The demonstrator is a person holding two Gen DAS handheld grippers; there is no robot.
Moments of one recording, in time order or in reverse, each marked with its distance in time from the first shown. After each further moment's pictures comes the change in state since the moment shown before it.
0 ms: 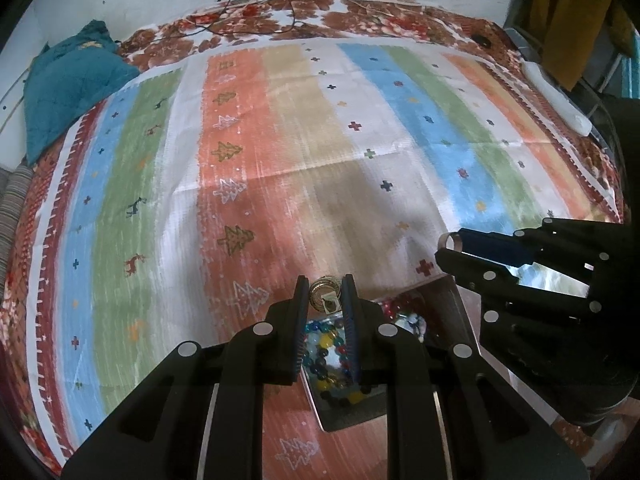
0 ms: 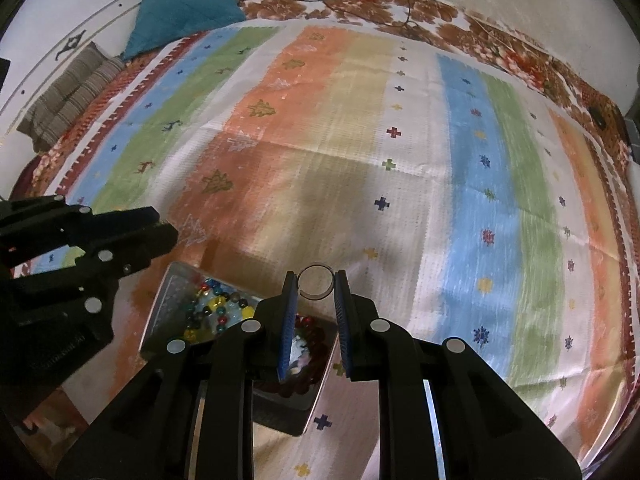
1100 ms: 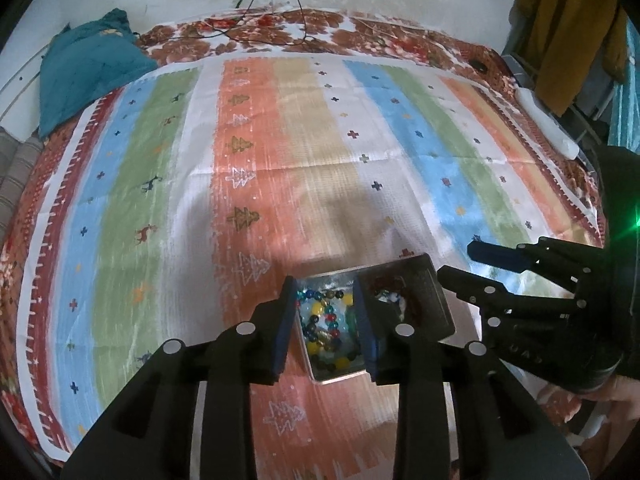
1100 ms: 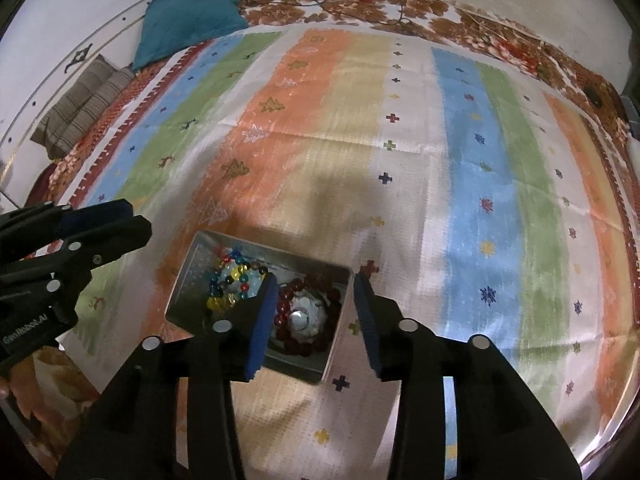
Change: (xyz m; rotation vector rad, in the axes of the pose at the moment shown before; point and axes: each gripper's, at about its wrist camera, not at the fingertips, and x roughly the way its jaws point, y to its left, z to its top) left arm -0.040 0.010 -0.036 -0.076 -0.056 -0.045; right arm -0.029 0.000 -0.035 0.050 -0.020 0.038
